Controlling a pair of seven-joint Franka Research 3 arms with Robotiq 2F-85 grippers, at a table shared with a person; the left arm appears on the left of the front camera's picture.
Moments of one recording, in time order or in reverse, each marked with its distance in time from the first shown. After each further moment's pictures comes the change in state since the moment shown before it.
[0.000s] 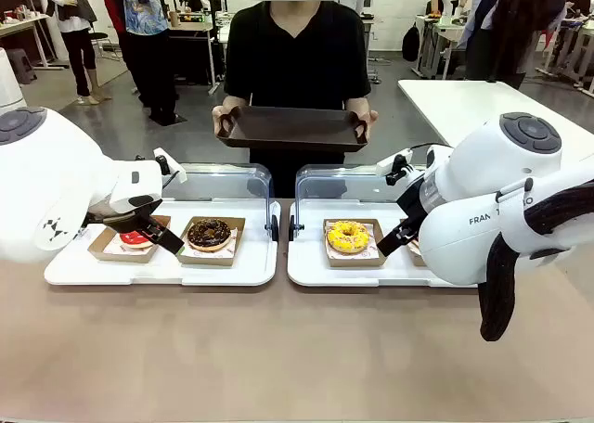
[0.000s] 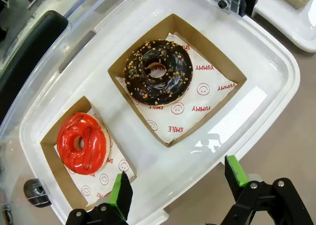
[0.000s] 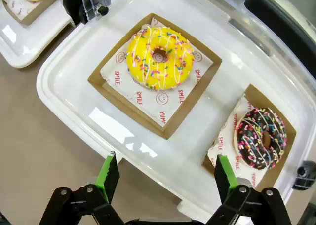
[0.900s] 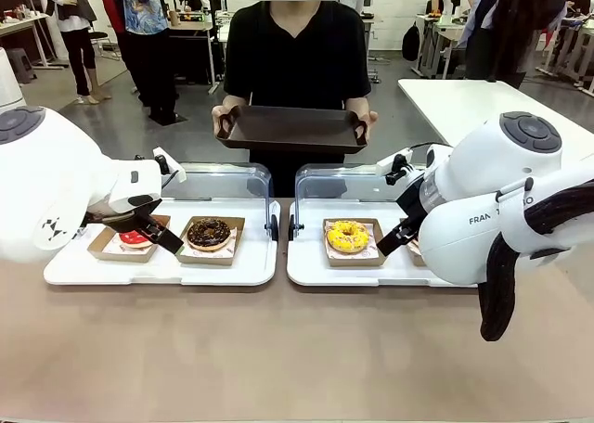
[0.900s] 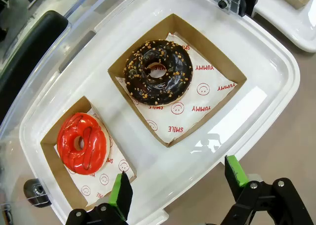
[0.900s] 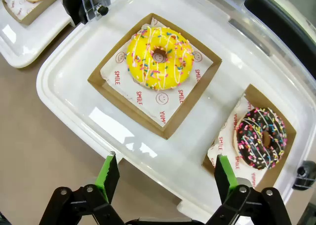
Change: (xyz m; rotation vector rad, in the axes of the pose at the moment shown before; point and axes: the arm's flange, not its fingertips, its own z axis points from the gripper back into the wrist) left arm 0.000 0.000 0.000 0.000 0.000 0.000; right arm 0.000 0.000 0.000 0.000 0.000 0.000
